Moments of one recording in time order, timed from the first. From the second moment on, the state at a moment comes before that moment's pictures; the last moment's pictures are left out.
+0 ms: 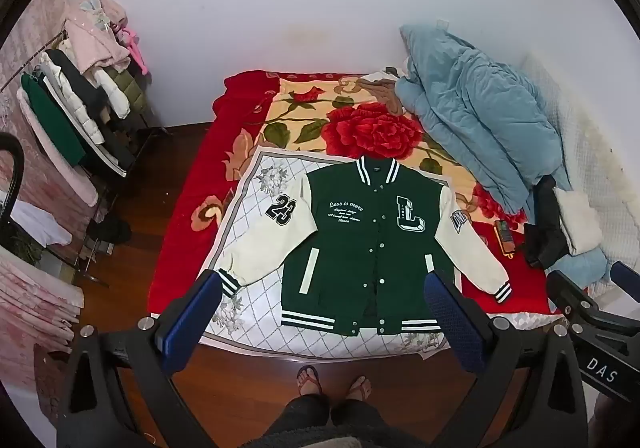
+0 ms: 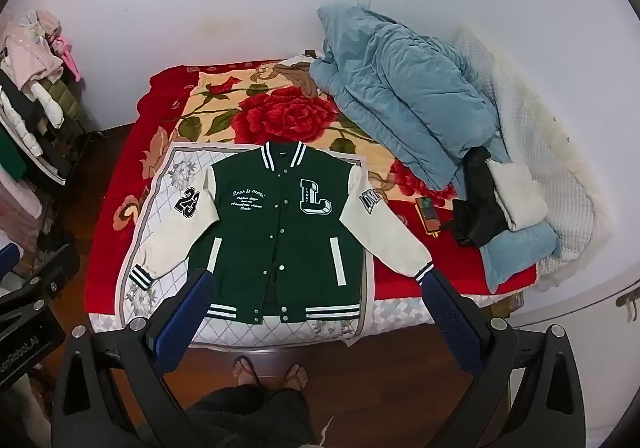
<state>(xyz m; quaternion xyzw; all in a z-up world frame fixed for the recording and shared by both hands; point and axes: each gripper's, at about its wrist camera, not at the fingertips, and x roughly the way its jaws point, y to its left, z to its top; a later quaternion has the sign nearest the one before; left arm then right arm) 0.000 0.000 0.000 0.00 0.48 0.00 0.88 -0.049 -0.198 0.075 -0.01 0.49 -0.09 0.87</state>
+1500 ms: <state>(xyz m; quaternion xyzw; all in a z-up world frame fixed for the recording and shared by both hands) 0.002 0.000 0.015 0.00 0.46 0.00 0.89 -0.044 -0.185 0.113 -0.02 0.48 -0.08 0.87</state>
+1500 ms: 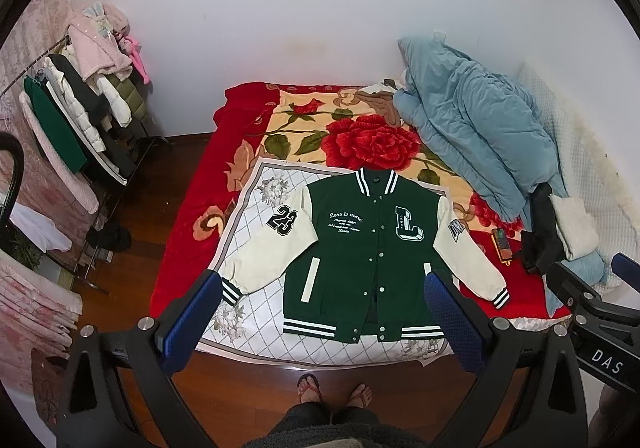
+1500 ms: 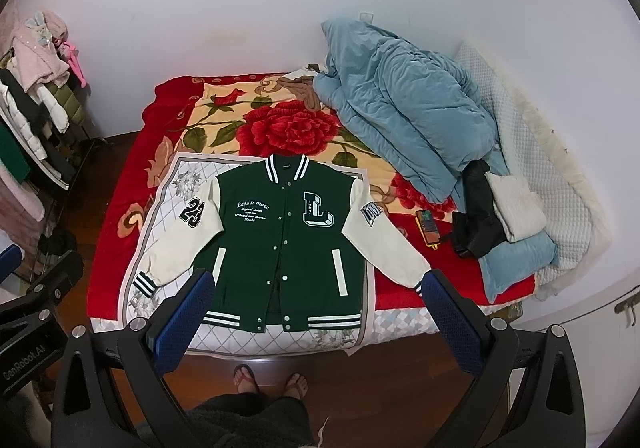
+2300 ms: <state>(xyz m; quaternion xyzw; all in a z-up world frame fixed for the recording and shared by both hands) 0.003 -0.001 0.022 0.00 0.46 0.00 0.89 -0.043 -0.182 0.119 -0.02 0.48 -0.08 0.88</state>
